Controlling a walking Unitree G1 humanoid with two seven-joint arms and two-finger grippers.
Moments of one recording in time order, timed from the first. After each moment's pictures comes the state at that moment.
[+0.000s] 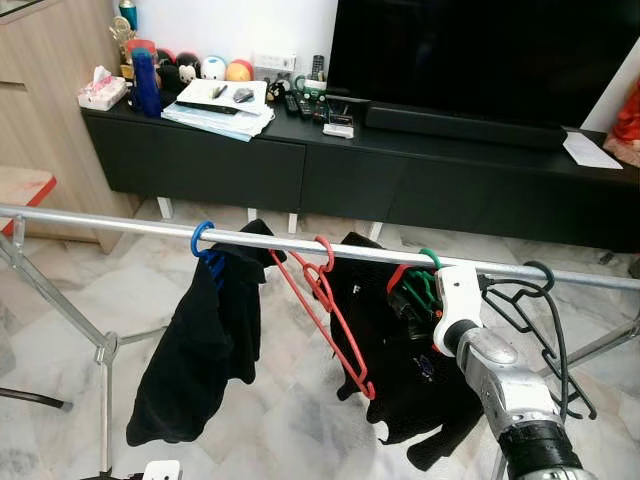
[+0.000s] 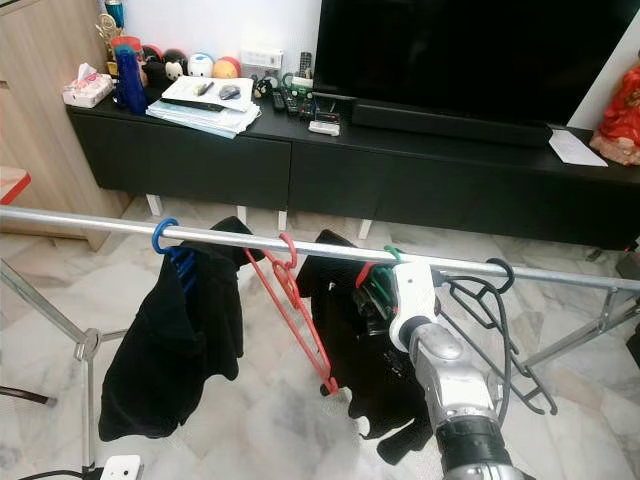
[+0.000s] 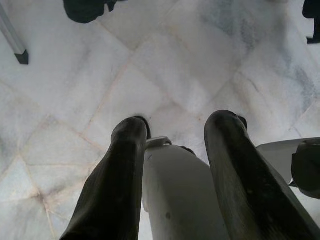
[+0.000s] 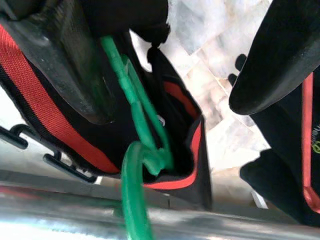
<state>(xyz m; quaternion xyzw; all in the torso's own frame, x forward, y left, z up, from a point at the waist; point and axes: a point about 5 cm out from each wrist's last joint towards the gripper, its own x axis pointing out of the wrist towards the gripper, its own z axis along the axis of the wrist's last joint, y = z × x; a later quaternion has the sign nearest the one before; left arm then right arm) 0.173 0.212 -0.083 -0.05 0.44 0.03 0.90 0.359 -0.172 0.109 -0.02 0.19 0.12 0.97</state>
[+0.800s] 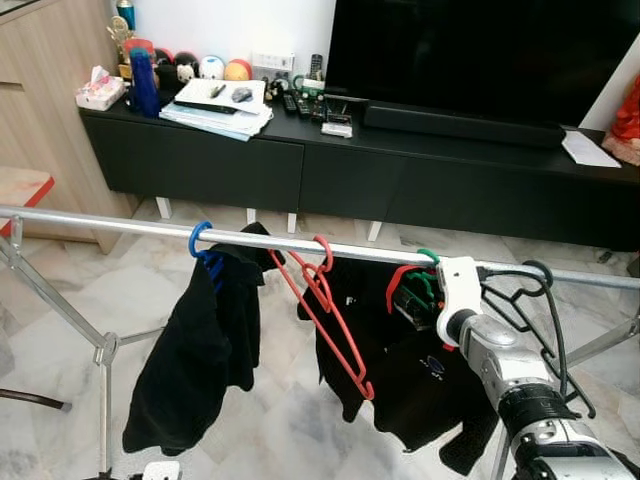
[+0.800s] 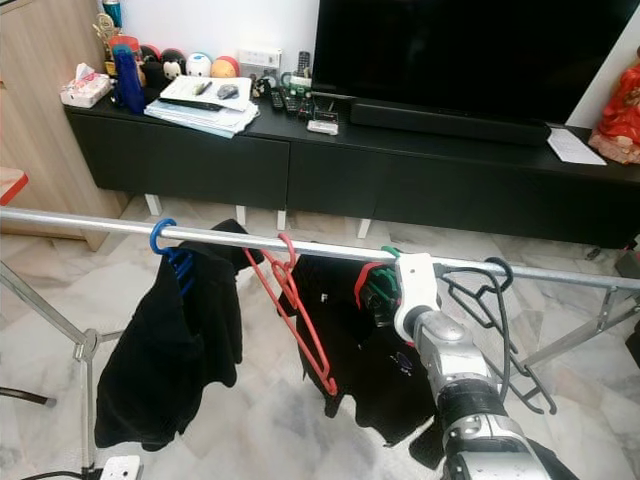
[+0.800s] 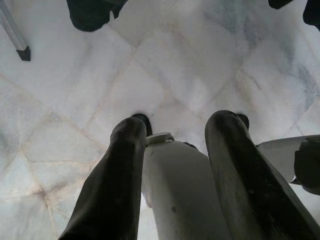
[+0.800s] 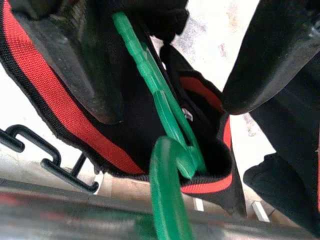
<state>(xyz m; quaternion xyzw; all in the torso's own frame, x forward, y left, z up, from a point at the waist) 0.168 0.218 -0.084 -0.04 0.44 0.03 0.90 0.371 -0.183 0.103 -0.03 0.22 0.13 0.97</state>
